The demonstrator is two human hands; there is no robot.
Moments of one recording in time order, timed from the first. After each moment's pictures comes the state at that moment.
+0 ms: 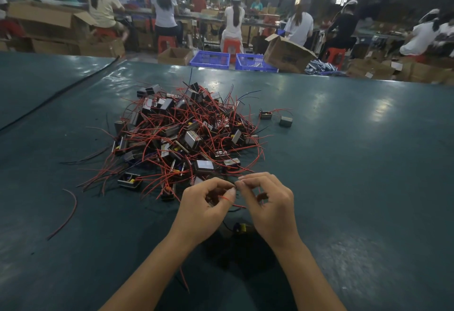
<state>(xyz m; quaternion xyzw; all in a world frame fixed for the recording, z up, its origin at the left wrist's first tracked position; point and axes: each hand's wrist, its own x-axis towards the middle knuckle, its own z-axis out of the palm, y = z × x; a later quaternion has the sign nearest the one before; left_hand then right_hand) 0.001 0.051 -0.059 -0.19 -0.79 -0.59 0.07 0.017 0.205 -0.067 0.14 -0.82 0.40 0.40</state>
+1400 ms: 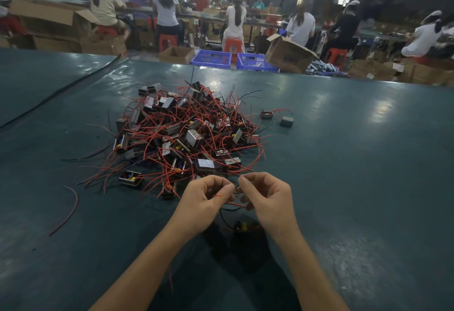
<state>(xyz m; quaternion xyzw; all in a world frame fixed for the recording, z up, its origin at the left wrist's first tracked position) -0.008 0.047 -0.054 -0.18 -0.74 -0.65 -0.04 0.017 0.202 -0.060 0.00 -0.71 0.69 0.16</state>
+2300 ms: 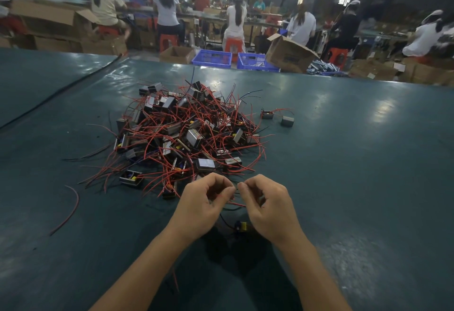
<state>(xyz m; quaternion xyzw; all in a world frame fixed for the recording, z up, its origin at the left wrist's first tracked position) -0.006 0.045 -0.058 -0.24 -0.78 -0.58 0.06 0.018 0.209 -0.064 0.11 -0.87 0.40 0.27</state>
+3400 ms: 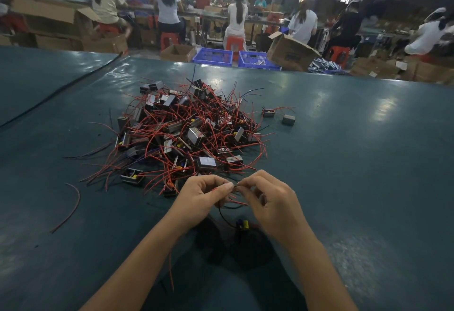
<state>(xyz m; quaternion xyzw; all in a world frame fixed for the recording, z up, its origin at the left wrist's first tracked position) -0.009 0.039 -0.048 -0.17 -0.72 -0.67 -0.09 0.021 0.217 -0.058 0.20 -0.88 0.32 0.30</state>
